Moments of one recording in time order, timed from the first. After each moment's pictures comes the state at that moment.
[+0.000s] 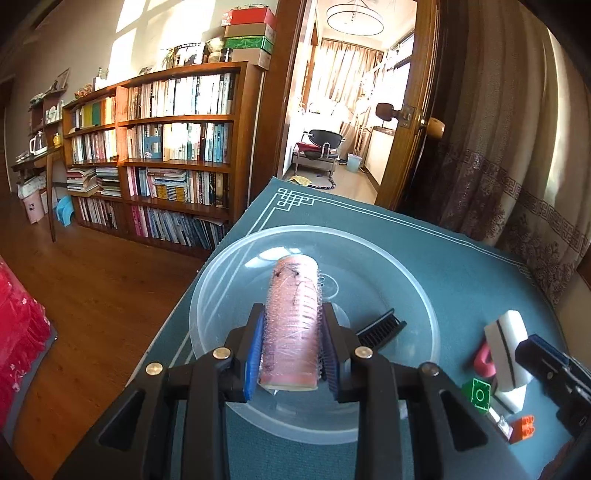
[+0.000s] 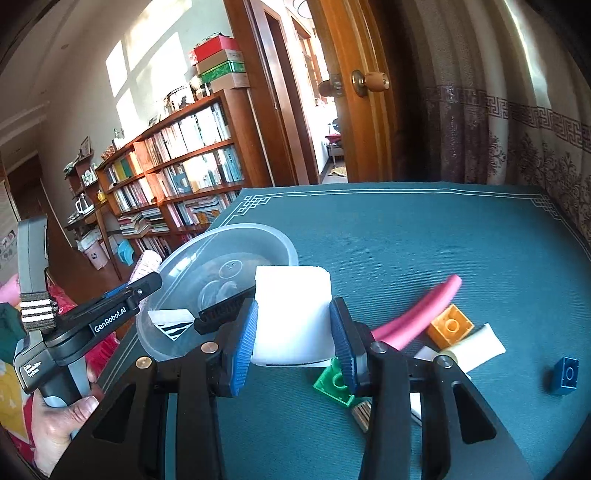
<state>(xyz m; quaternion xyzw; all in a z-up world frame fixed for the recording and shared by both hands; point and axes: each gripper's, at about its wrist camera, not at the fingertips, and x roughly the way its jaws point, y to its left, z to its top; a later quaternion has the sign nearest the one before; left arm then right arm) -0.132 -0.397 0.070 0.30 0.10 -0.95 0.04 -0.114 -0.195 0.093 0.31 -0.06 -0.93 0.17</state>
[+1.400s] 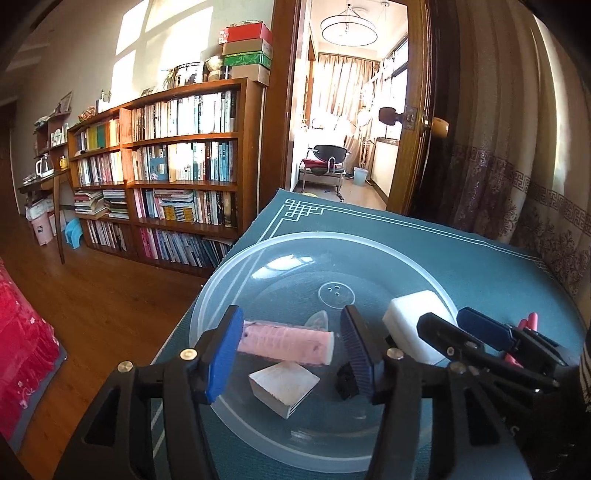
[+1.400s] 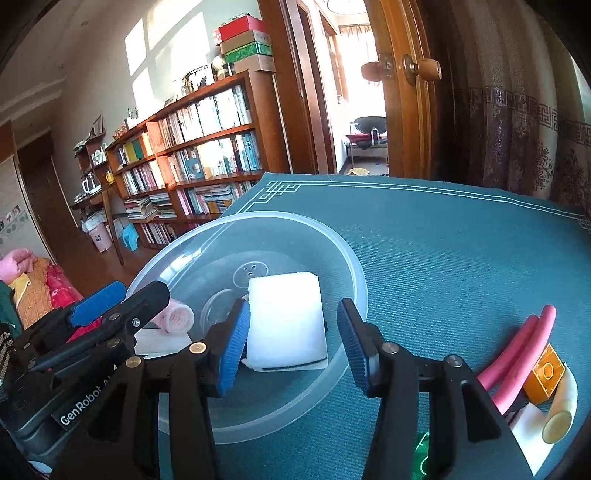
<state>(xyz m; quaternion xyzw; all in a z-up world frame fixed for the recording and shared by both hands) -0.136 -0.395 0.052 0.27 0.07 -0.96 0.06 -0.174 -0.269 0.047 0.31 -0.03 -0.93 0.19</state>
